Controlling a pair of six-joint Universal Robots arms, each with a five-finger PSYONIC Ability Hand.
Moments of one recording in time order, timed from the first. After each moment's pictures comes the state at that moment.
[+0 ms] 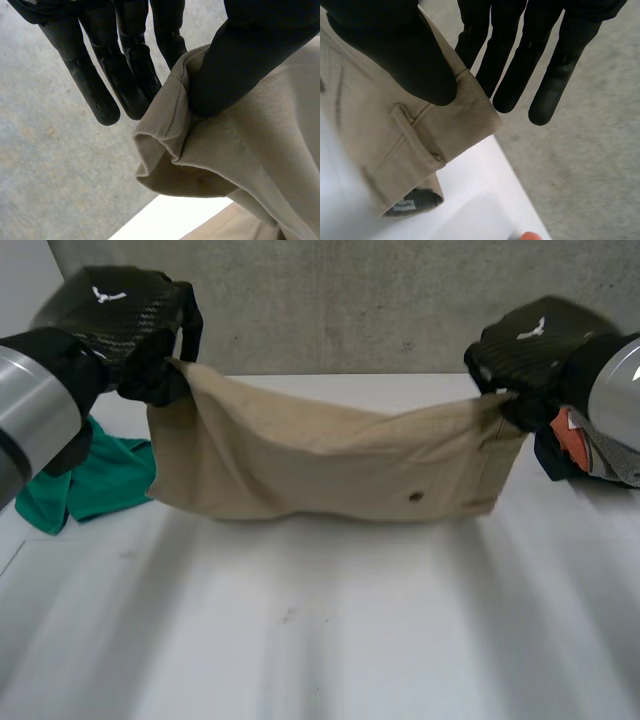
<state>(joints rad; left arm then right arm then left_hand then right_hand) 4.30 -1.57 -1.34 2.94 -1.43 3.40 1.92 -1.39 1.08 0.56 1.36 2.44 1.15 1.20 1.19 1.20 0.99 1.06 1.17 1.19 1.20 1.02</state>
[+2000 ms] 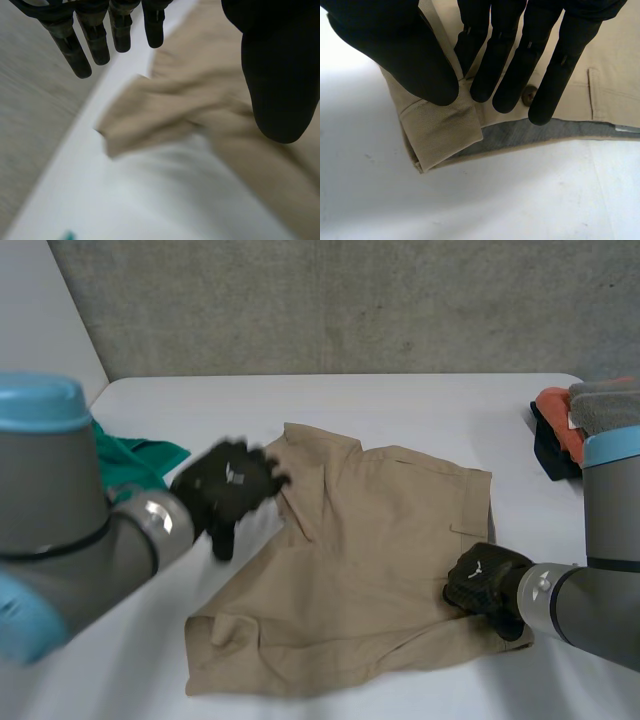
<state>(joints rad) 4.24 -1.91 -1.45 2.98 -1.34 3.85 1.89 -1.17 1.63 0.42 1.37 2.10 0.19 0.20 0.21 0.20 0.05 1.06 1.17 1.20 1.20 1.03</state>
